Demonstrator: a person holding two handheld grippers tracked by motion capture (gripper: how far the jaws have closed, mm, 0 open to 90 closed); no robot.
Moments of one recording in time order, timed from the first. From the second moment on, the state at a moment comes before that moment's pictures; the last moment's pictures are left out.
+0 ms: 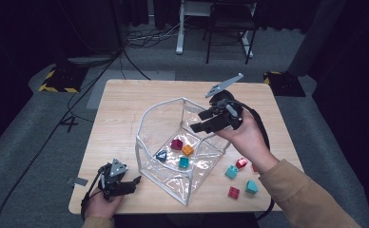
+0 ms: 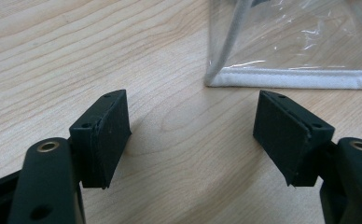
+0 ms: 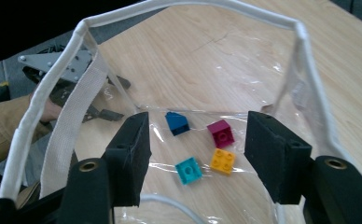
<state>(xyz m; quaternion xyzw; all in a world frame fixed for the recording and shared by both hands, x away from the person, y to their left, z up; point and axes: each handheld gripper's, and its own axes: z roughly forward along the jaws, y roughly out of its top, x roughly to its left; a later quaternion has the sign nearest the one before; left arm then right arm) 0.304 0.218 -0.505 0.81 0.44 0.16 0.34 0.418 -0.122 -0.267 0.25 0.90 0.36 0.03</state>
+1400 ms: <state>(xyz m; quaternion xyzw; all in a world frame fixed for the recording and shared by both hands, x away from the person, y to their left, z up) 0.304 0.218 -0.505 0.81 0.44 0.17 0.34 0.430 -0.309 -0.318 0.42 0.83 0.36 0.10</state>
